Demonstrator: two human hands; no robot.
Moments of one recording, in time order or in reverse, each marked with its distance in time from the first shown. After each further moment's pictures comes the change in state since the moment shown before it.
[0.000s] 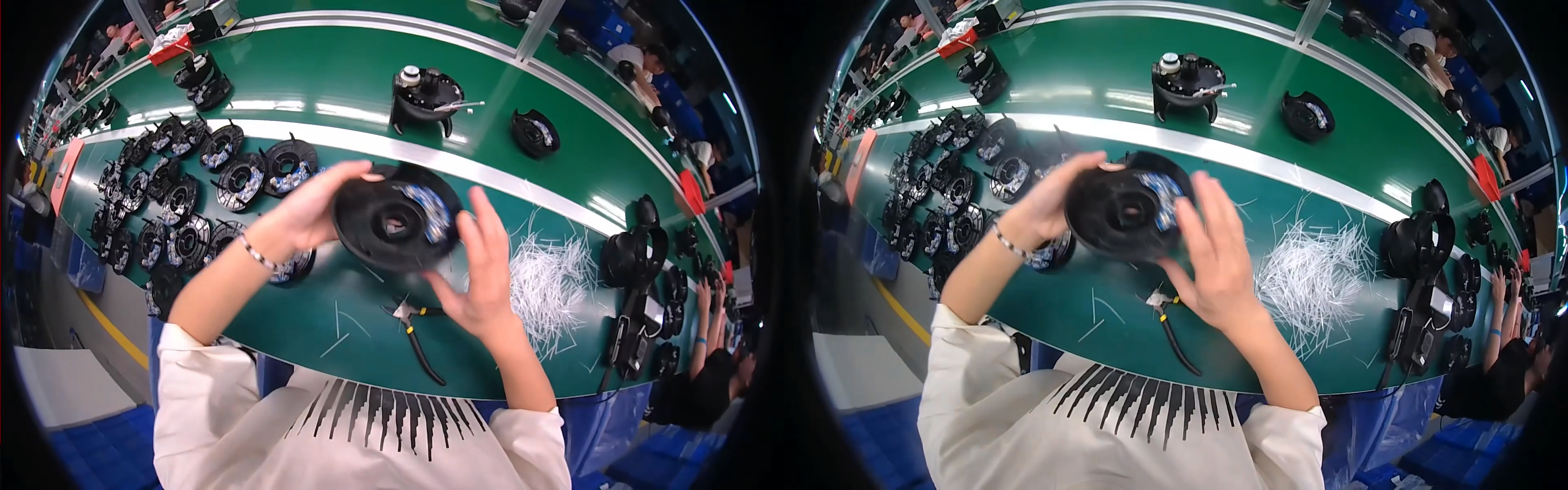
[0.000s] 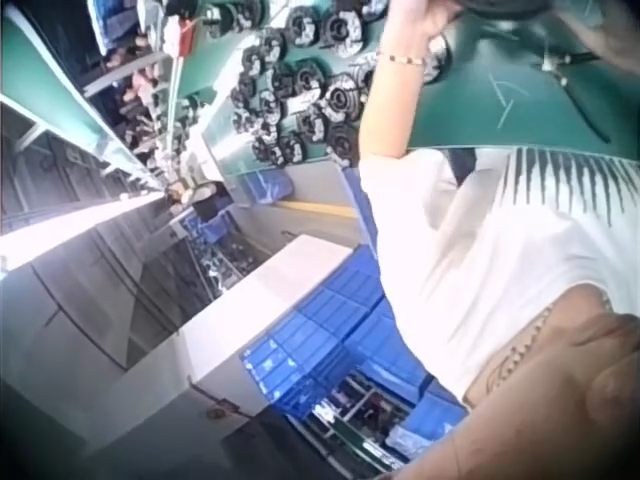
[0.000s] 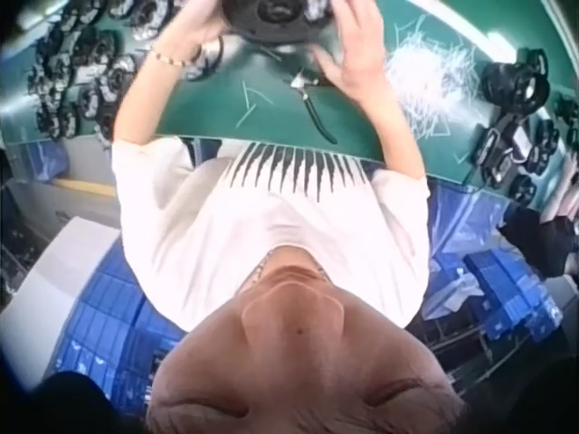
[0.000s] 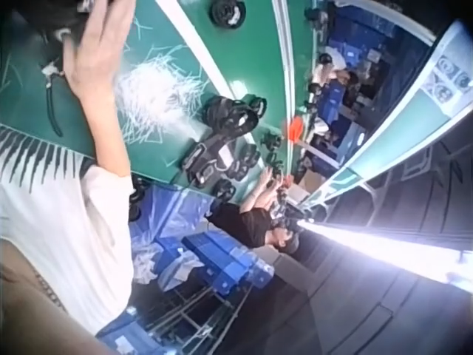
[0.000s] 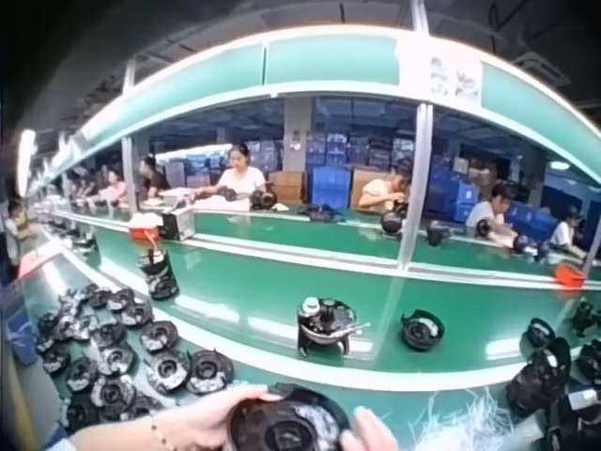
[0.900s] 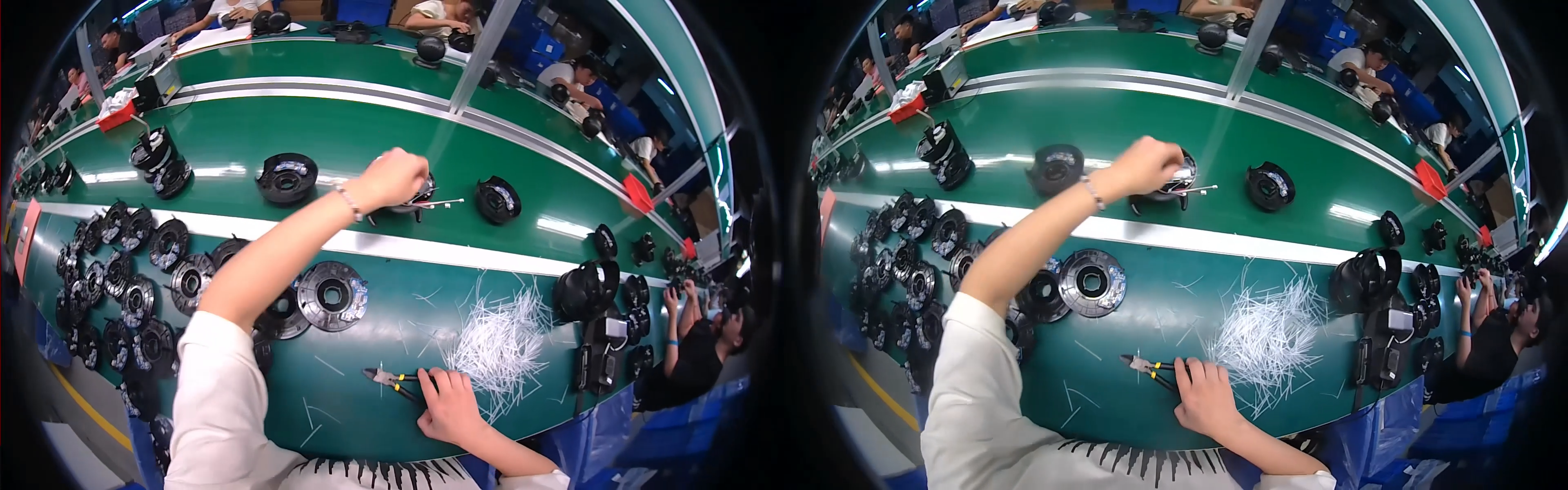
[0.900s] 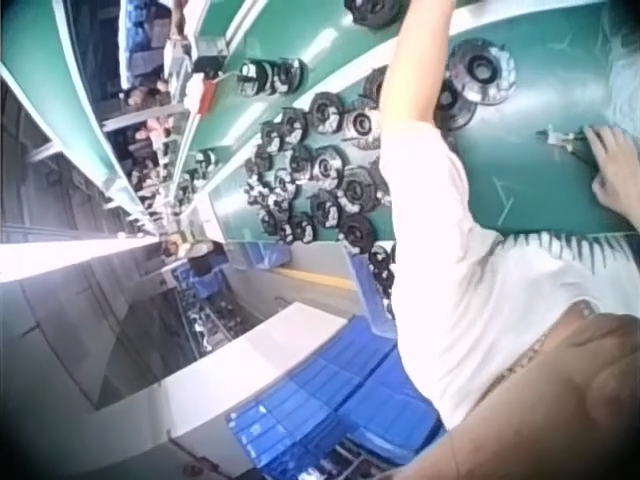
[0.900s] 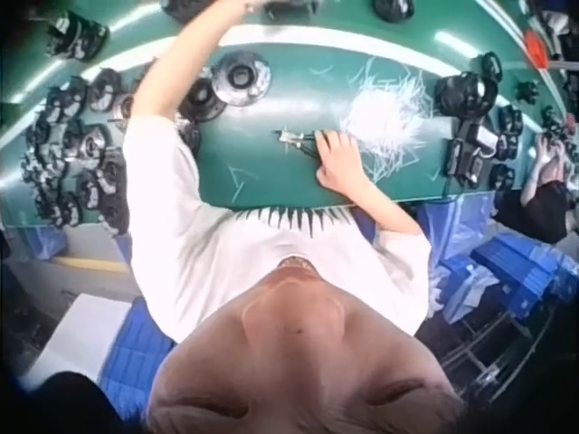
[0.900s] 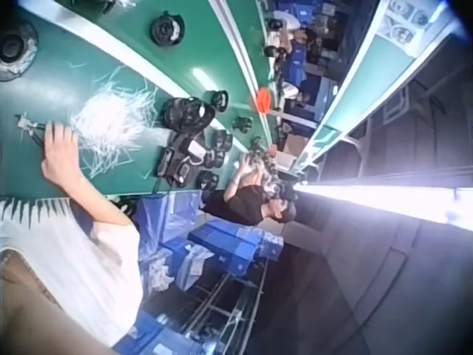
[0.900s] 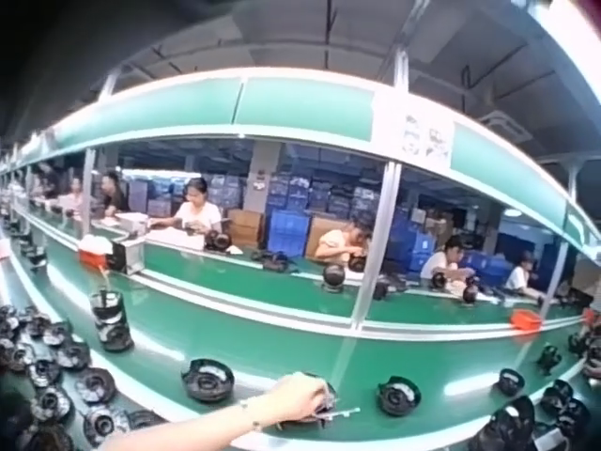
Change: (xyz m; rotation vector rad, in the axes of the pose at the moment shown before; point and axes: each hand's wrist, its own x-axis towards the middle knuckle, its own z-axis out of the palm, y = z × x) left_hand 0.224 0.071 0.064 1.656 -0.024 1.046; right_hand -0.079 -0.025 -0.028 -0.377 -0.760 0.443
